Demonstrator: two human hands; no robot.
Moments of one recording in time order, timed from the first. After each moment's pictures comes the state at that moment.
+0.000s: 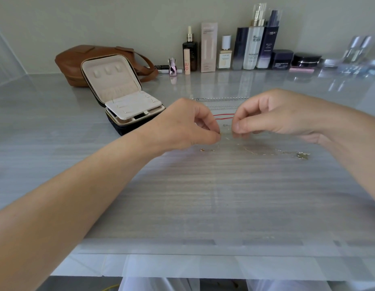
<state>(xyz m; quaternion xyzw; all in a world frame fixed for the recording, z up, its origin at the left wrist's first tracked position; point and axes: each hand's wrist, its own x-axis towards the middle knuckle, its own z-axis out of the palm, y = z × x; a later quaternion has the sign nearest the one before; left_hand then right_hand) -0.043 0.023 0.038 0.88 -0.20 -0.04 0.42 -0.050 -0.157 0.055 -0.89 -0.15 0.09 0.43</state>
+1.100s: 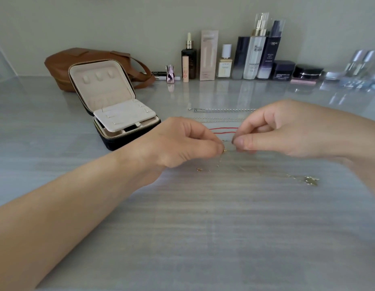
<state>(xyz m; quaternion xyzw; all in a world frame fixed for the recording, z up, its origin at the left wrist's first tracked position) -0.040 0.024 0.034 0.82 -0.13 -0.12 0.55 -0.048 -0.158 0.065 -0.95 -0.12 0.05 0.30</state>
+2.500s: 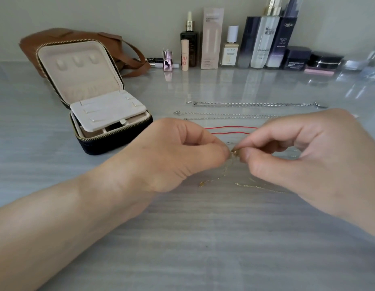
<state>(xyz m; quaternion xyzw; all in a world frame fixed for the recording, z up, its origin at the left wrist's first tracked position) -0.037 0.020 0.025 0.81 -0.12 -0.09 0.57 -0.056 -0.147 0.030 -0.88 -0.21 -0.14 0.41</state>
